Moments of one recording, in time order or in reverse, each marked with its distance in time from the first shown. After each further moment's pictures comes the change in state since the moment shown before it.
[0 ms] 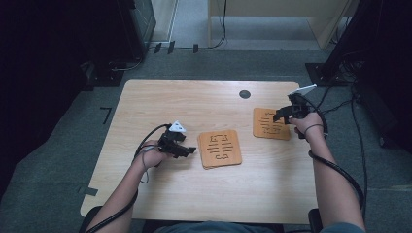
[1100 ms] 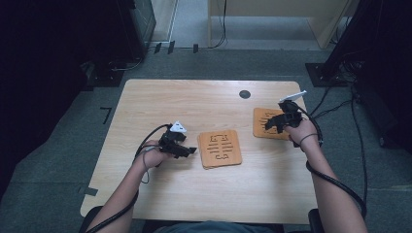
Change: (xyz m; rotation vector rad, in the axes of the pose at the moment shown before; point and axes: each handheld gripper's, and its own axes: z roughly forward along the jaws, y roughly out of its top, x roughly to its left) left arm -0.002 0.001 0.001 0.004 0.005 0.000; right arm 0.033 -0.032 0.001 0.009 0.016 -0.123
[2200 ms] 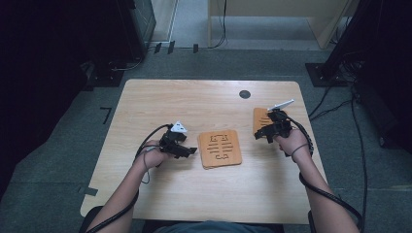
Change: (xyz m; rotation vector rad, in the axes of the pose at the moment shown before) left arm -0.001 0.001 0.001 0.005 0.000 0.014; right arm 0.037 -0.028 0.014 0.004 0.018 -0.111
